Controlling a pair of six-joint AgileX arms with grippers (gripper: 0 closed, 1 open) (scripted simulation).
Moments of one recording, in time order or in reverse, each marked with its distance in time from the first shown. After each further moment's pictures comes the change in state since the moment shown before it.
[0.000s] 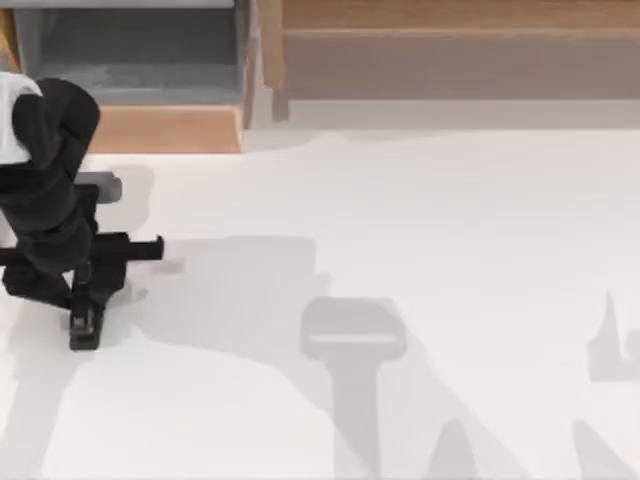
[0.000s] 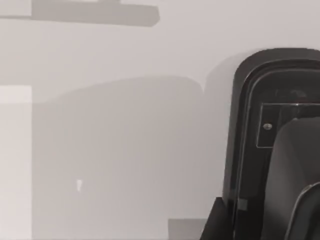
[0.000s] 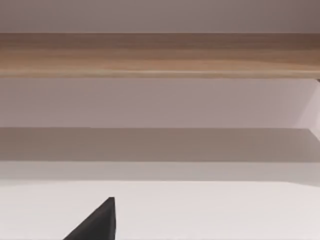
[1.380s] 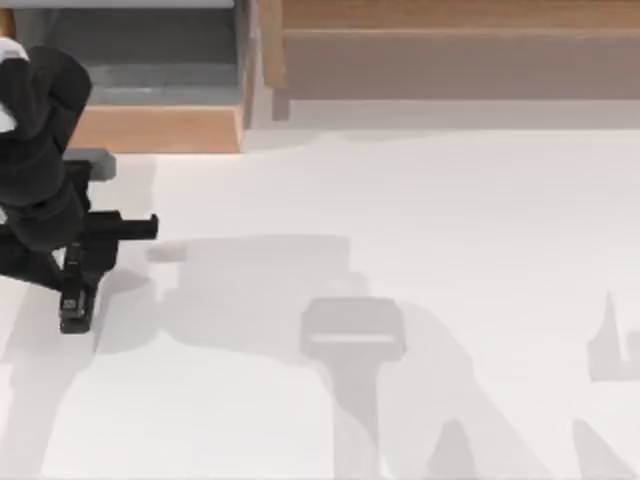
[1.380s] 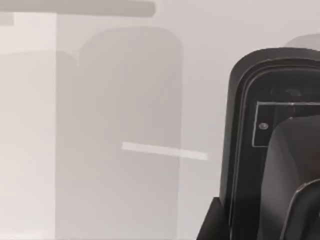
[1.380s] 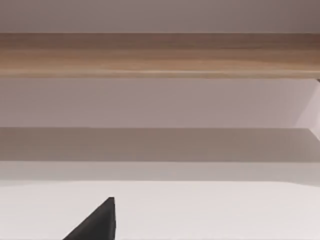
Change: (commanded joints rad) left arm 0.001 -0.052 0.069 -0.116 0.003 0.012; right arm 0.000 0.000 0.000 0.000 0.000 0.000
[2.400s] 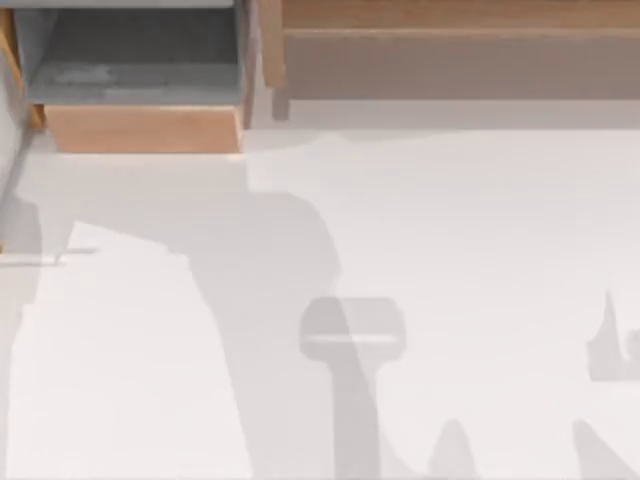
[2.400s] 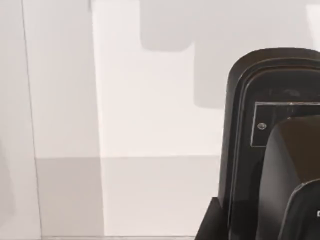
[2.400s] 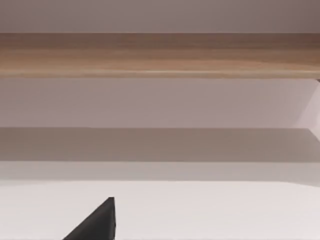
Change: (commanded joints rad) left arm 0.425 0.460 1.144 -0.447 0.037 0.505; right arm 0.000 0.000 0.000 0.000 0.000 0.000
